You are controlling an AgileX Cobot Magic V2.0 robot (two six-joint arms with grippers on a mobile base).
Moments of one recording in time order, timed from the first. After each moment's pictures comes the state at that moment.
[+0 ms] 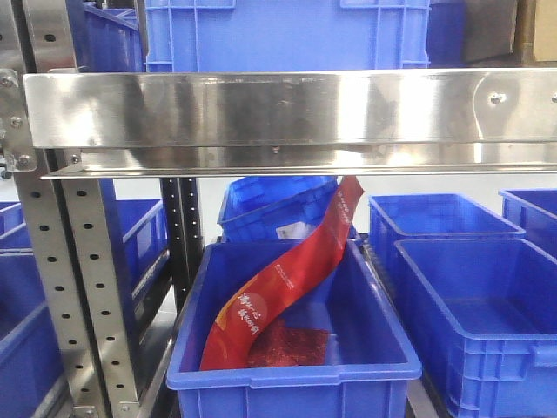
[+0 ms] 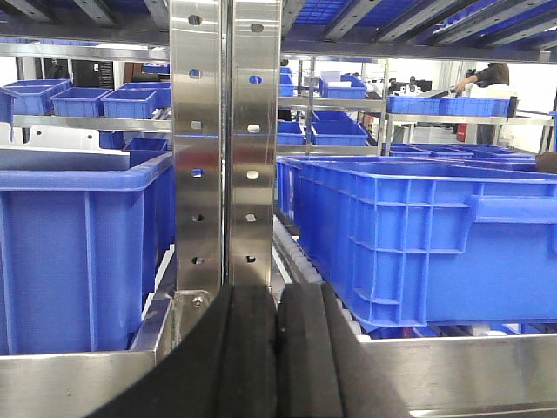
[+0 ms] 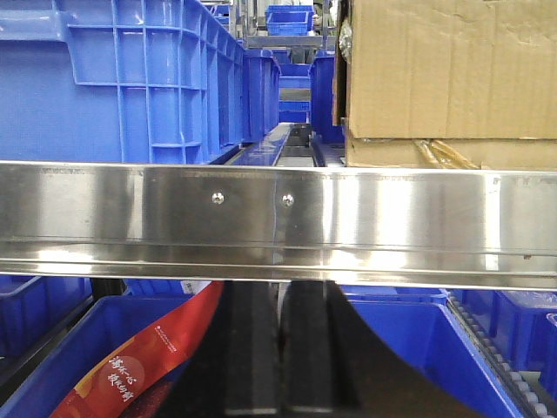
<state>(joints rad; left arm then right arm) -0.06 0.26 -0.47 -0.14 0.18 0.13 0.10 0.00 0.00 0.03 0.06 0.03</state>
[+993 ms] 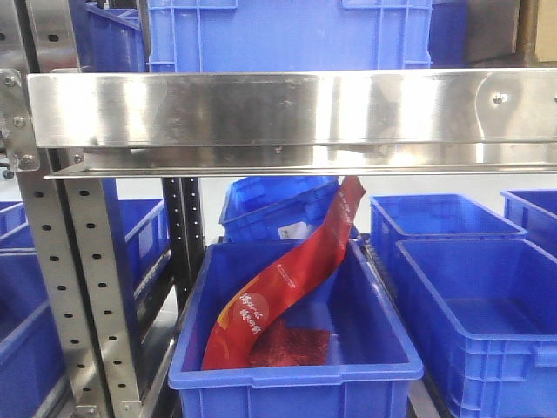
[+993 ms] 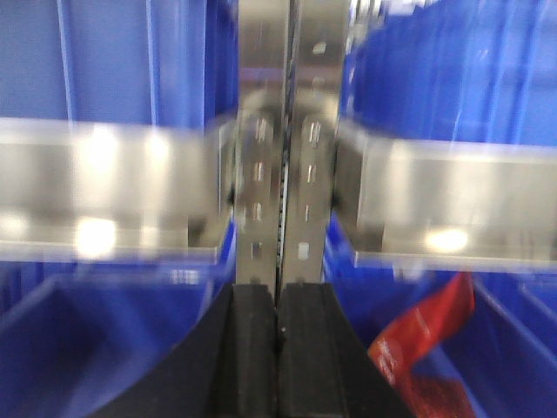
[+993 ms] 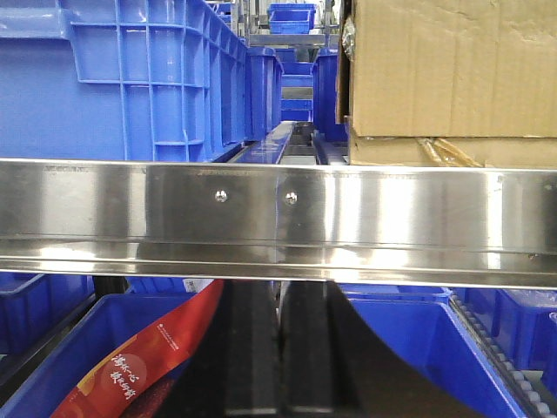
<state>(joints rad) 0.03 0.01 0.00 -0.08 0.12 0.06 0.10 0.00 0.00 0.03 0.07 0.03</state>
